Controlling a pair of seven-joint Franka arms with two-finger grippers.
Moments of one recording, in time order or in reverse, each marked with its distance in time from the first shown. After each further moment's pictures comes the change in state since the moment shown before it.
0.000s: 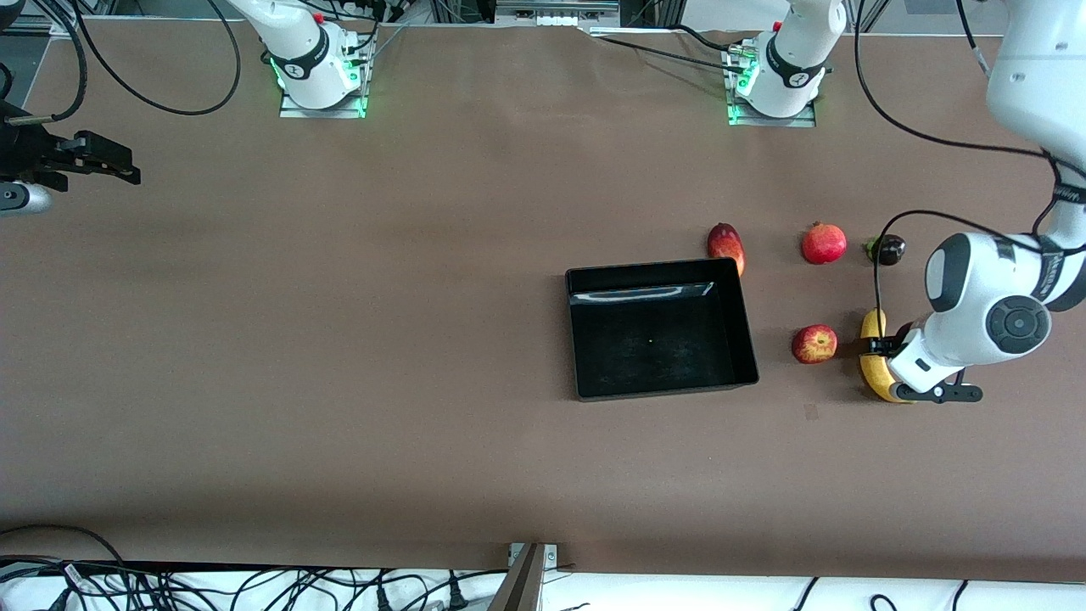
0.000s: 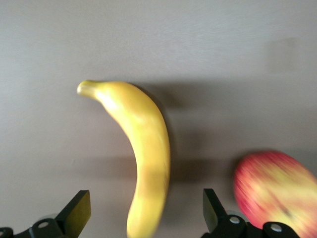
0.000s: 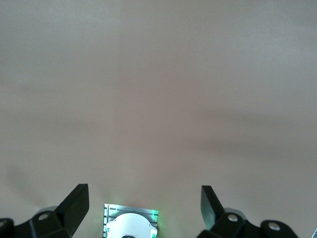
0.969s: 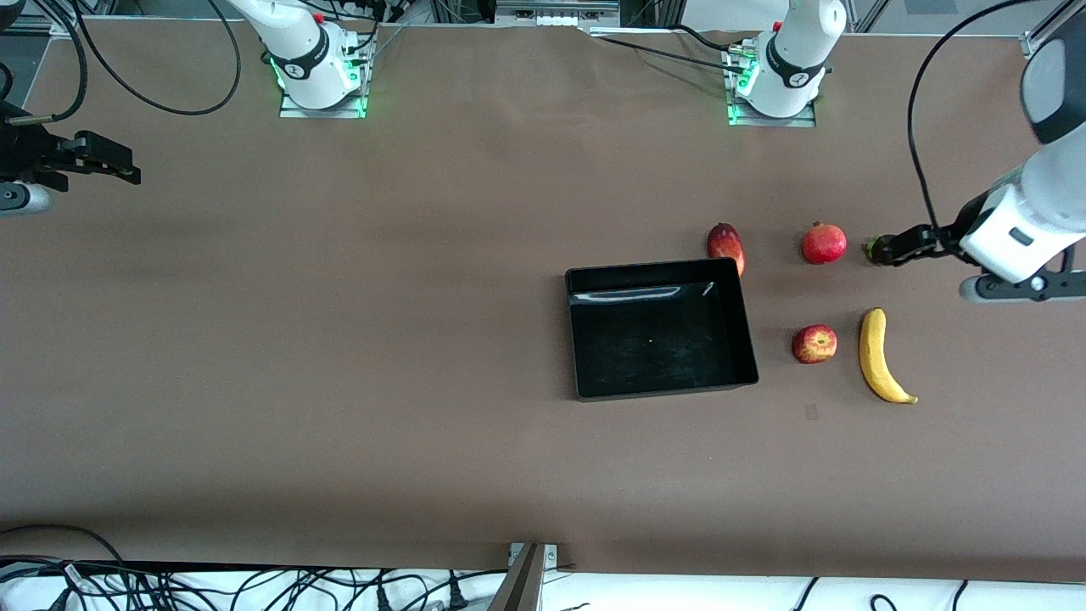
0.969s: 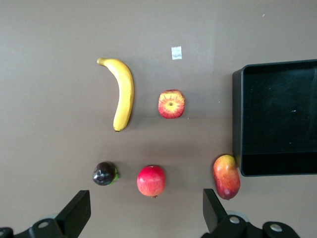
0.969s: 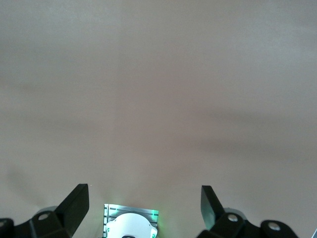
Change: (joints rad) left arm -0.259 -0.441 0.161 0.114 -0.247 -0.459 0.001; right arm 0.000 0.000 0.001 0.000 0.000 0.000 0.000
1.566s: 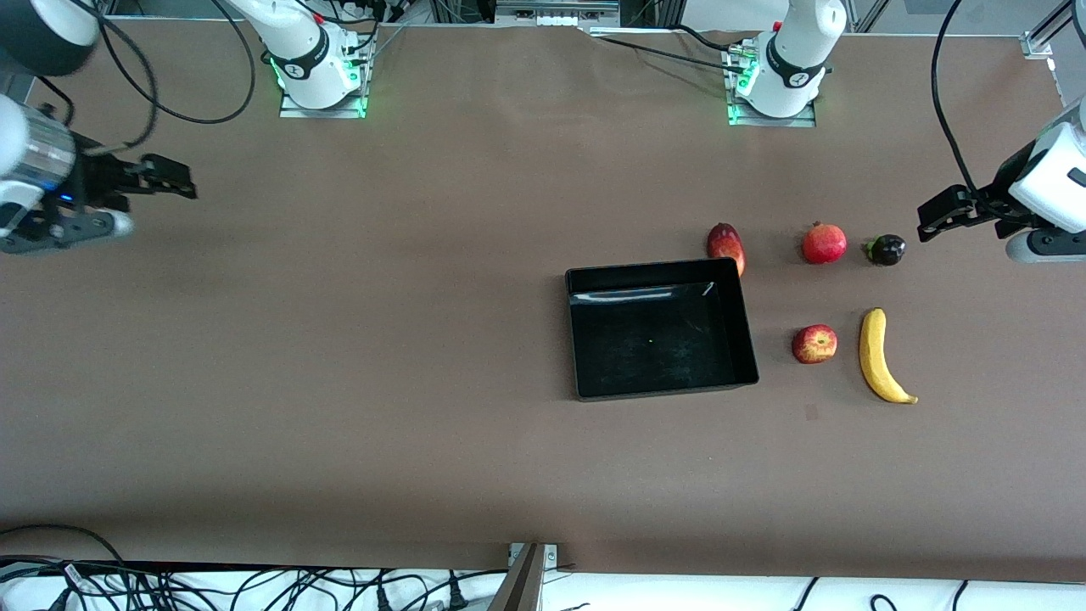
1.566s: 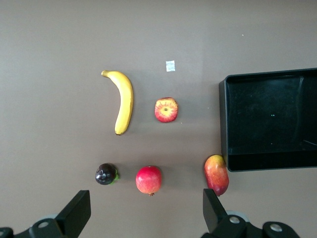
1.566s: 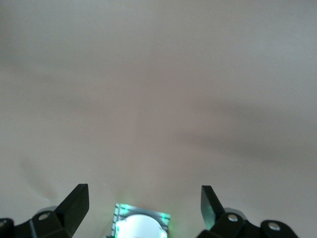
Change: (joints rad) left arm -0.101 -0.054 0.094 0.038 -0.031 -0.033 0.017; right arm 0.110 0.091 0.025 0.000 0.040 0.040 0.049
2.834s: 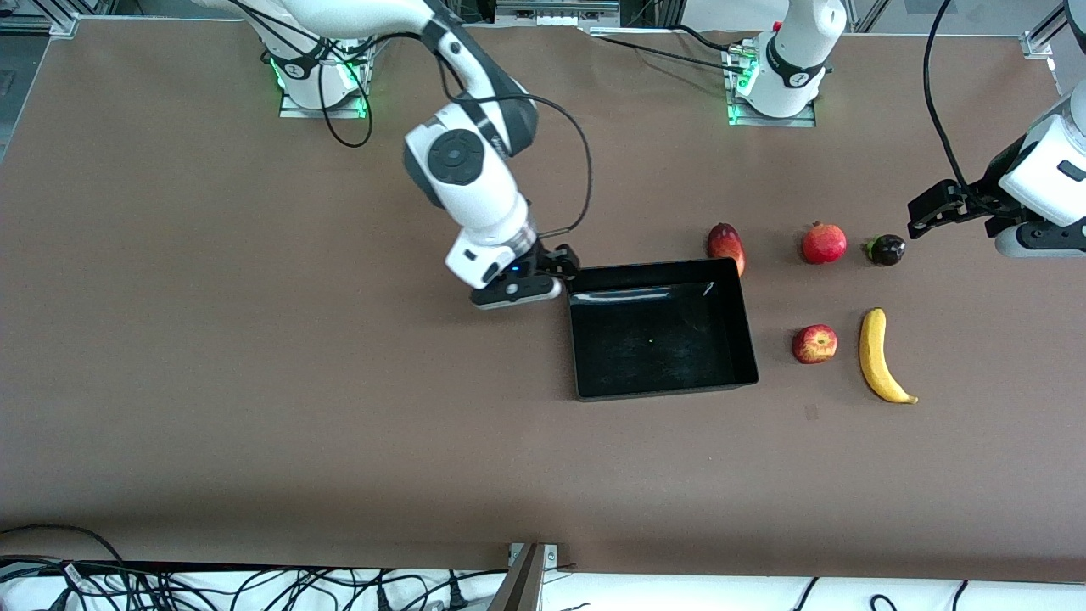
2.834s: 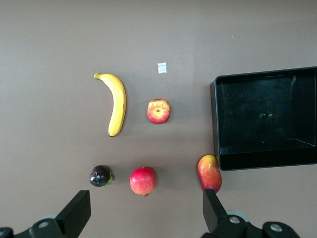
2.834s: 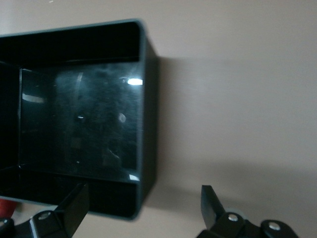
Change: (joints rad) left arm -0.061 -0.006 0.055 0.005 -0.019 0.000 0.000; right arm 0.675 0.535 0.007 0.113 0.131 0.946 0.675
